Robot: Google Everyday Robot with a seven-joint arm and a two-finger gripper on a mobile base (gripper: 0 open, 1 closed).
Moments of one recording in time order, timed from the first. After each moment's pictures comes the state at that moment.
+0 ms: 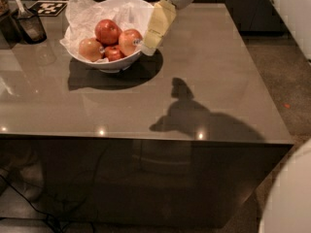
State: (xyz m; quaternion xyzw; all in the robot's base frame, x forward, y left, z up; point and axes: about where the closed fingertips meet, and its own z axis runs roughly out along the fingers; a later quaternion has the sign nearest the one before) arm 0.619 -0.024 0.997 -0.57 0.79 0.05 0.21
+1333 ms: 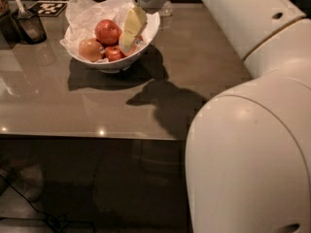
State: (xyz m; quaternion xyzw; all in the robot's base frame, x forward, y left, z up) arm 0.693 0.024 0.961 -0.55 0.81 0.04 0.21
